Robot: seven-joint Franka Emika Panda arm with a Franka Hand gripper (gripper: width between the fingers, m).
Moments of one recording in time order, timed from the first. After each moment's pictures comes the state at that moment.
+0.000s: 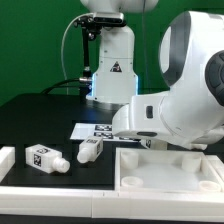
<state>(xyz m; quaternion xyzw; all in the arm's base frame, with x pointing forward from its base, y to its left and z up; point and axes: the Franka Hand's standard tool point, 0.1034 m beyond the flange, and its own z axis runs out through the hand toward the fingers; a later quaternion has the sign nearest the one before) 0.444 0.062 0.020 0.89 0.02 -0.45 0.07</state>
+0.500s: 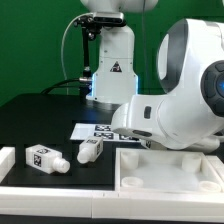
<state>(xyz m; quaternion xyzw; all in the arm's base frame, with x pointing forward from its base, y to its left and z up) 0.434 0.061 0.012 0.88 -0.03 -0.46 0.10</state>
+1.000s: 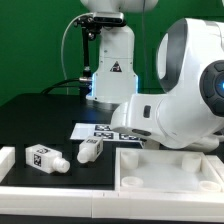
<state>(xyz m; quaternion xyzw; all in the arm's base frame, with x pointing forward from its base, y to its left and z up) 0.434 0.059 0.014 0.88 -0.03 -0.46 0.10</state>
